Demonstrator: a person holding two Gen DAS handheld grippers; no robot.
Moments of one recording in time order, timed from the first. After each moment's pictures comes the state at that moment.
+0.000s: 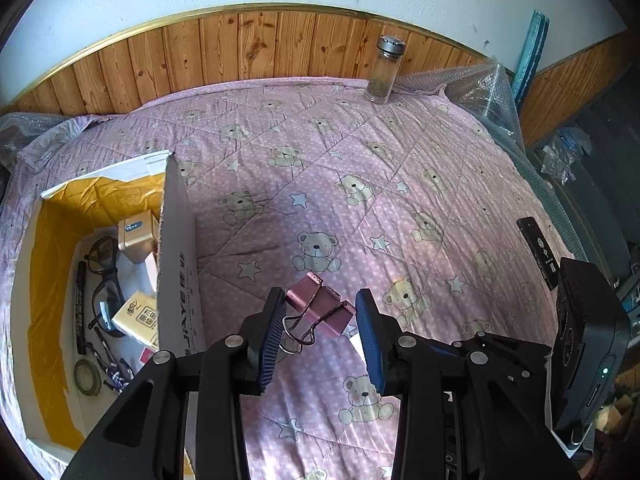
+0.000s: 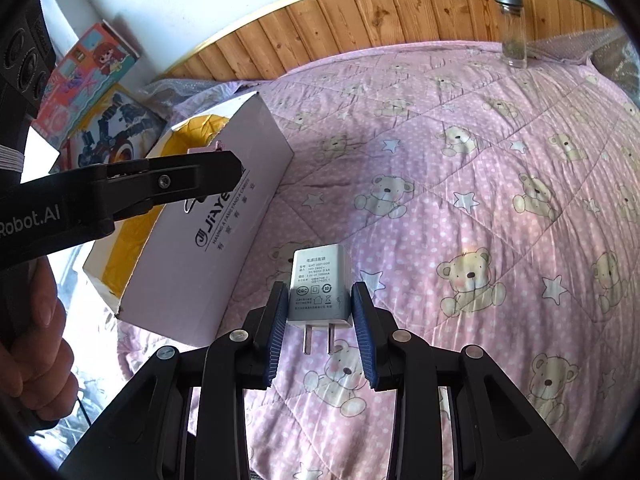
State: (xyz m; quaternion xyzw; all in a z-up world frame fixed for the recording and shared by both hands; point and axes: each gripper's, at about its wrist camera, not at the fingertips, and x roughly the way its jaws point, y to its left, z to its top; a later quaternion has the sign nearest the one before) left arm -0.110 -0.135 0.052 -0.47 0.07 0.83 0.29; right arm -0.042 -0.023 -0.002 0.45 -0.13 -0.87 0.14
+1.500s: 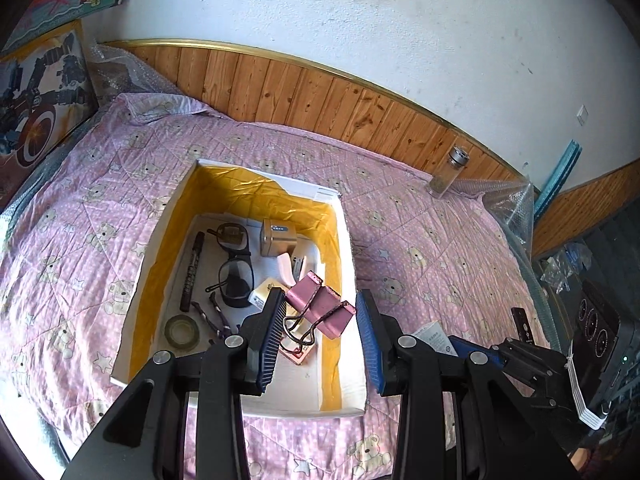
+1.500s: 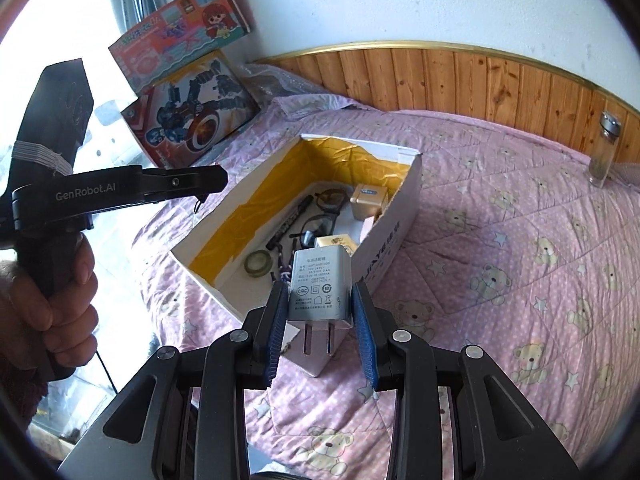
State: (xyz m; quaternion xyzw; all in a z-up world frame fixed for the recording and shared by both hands) left arm -0.096 -0.344 0.106 -0.42 -0.10 0.88 0.21; right arm -0.032 -0.150 0.092 0.40 -0.01 -0.88 0.25
